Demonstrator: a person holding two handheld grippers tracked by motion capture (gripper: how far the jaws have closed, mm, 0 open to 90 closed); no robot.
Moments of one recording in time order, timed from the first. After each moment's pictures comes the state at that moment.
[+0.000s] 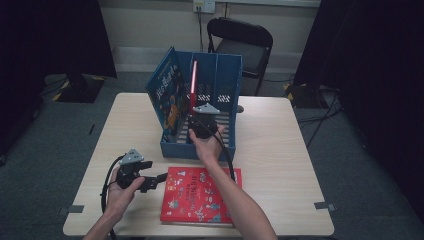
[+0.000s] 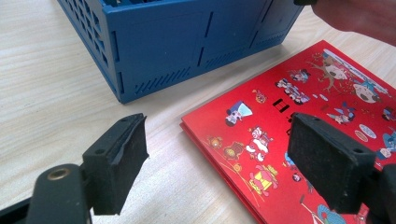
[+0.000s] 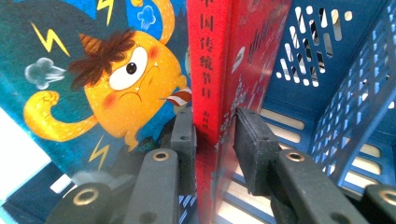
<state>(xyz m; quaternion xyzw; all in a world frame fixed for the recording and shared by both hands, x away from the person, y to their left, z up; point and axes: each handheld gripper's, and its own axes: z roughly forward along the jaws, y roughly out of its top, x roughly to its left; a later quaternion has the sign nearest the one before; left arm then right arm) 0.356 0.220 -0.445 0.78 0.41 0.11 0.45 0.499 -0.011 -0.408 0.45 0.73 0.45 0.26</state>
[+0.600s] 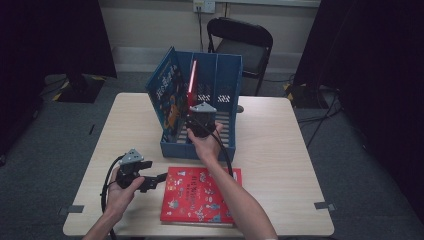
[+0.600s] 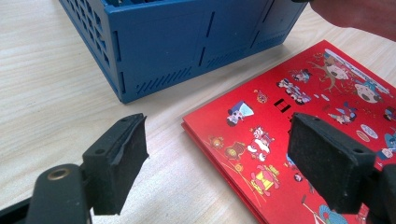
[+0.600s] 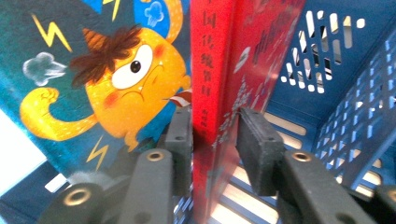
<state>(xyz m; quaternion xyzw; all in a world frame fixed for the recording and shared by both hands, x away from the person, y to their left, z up) 0.357 0.221 -0.445 0.78 0.41 0.11 0.45 0.503 -0.005 -0.408 0.43 0.74 0.44 0.27</state>
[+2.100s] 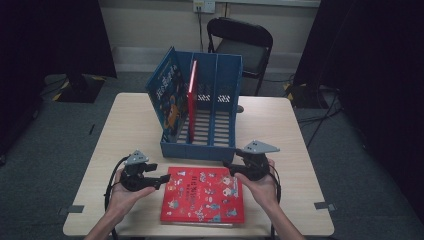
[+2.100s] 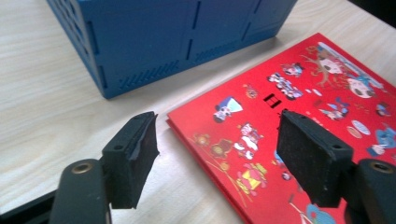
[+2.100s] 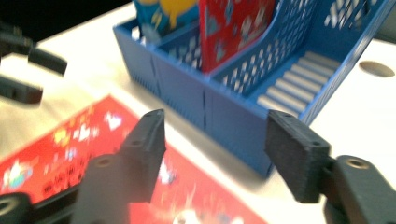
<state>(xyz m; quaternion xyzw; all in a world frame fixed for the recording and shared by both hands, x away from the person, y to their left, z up) 0.355 0.210 -0.447 0.79 0.41 0.09 0.44 0.372 -0.154 -0.405 0.37 0.79 0.45 0.18</state>
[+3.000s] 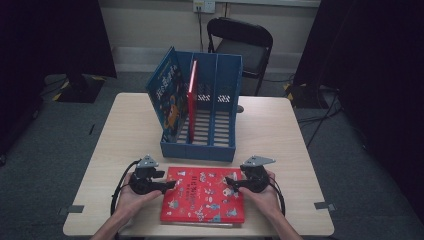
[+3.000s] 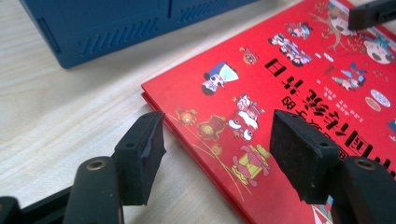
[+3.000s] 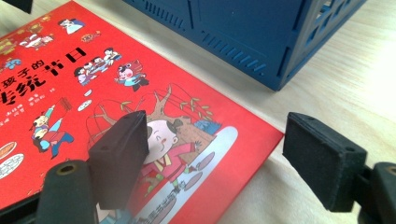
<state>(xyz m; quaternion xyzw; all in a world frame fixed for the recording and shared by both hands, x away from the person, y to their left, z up) 0.360 0.192 -0.472 0.82 0.40 0.07 0.40 0.380 -0.174 -0.480 0.38 0.82 0.41 0.13</state>
